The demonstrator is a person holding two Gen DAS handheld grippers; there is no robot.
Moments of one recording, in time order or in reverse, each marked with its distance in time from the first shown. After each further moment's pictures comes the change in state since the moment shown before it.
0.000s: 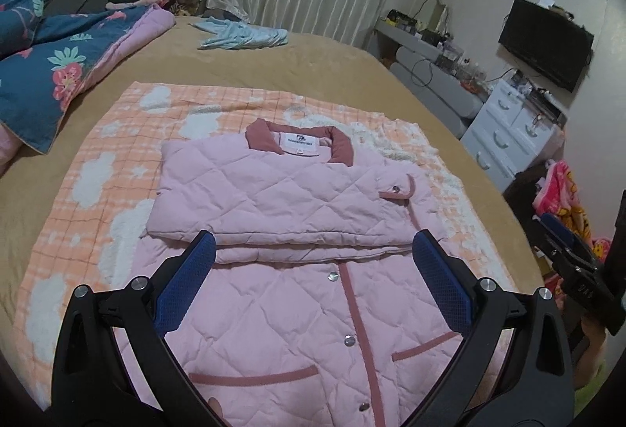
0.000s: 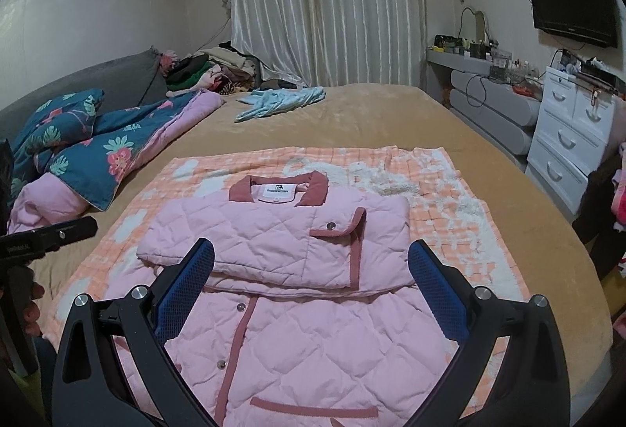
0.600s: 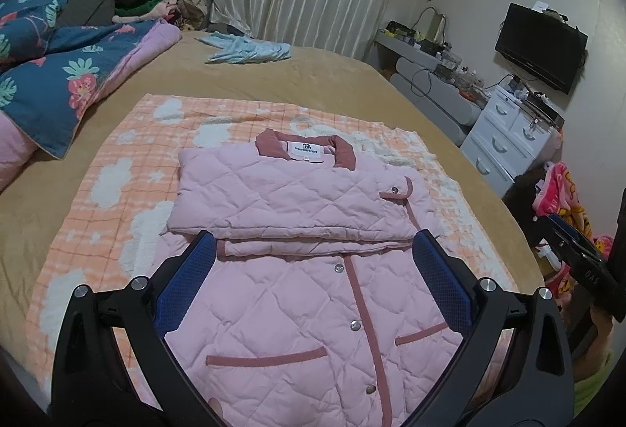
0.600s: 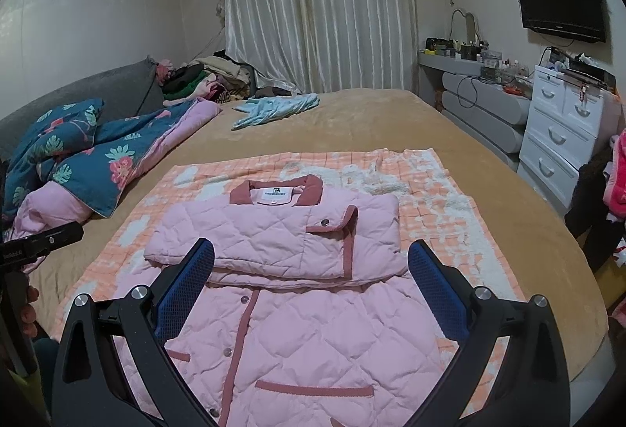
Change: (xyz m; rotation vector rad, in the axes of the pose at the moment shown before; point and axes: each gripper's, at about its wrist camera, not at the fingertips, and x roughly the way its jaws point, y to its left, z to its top) left arm -0.040 0.002 -0.016 0.022 -0.052 0.025; right arm -0.033 -0.002 -0.007 0.028 -0.021 -0.013
